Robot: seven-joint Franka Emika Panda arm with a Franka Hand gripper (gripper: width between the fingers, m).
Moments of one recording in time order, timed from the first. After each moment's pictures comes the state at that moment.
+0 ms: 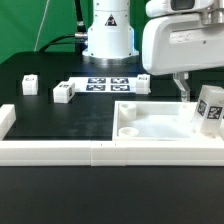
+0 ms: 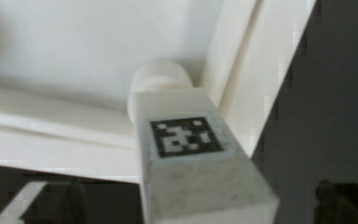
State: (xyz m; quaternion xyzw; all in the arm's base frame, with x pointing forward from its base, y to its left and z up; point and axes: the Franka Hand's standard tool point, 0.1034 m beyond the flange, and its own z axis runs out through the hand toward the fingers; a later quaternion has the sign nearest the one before) arm 0.640 0.121 0.087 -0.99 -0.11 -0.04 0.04
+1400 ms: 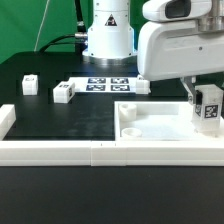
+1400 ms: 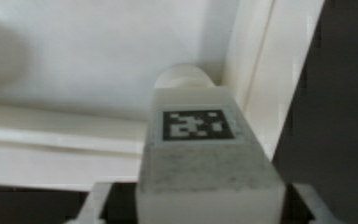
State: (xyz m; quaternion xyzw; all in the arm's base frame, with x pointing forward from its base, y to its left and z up) arm 0.640 0.119 0.082 -1.00 -0.04 -0.03 0.04
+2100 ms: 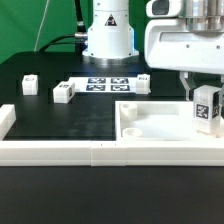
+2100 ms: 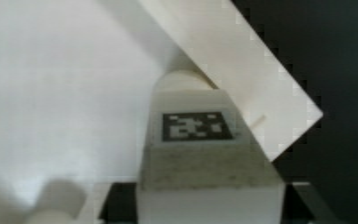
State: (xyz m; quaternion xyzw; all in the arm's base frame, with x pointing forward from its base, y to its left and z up) arm 0.636 0.116 0.080 -0.88 0.47 -0.04 0.04
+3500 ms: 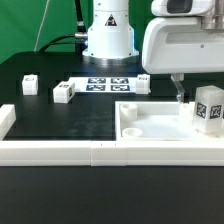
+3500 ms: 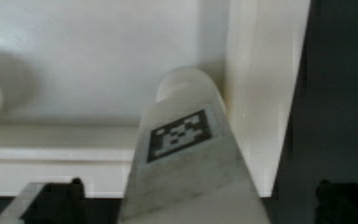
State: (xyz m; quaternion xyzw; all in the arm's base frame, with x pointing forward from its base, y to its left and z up) arm 0.637 0.123 0.082 -1.00 -0.02 -0.06 0.01
